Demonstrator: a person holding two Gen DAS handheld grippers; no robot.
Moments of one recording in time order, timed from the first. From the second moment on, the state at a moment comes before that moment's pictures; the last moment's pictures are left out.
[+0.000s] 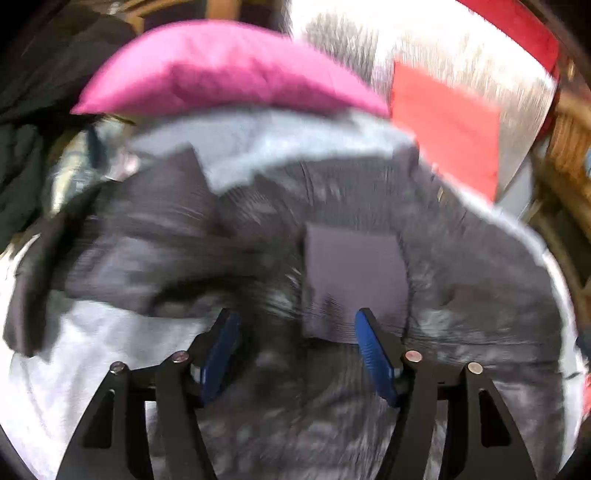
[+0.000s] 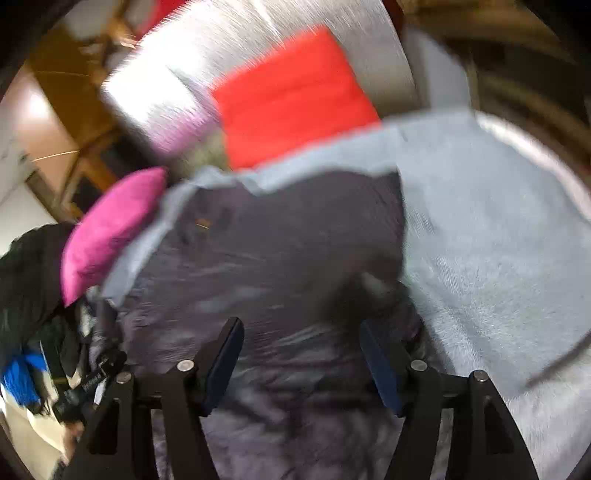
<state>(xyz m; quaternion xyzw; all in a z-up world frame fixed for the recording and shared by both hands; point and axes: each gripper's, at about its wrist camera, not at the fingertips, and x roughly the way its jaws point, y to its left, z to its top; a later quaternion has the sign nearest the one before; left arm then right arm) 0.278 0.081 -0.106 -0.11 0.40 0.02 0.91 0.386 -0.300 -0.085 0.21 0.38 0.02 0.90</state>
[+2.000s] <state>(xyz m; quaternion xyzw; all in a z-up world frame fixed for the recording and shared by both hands) 0.289 0.067 0.085 -0.13 0.44 -0.06 0.89 0.255 -0.246 -0.138 0.27 0.33 0.12 0.90</state>
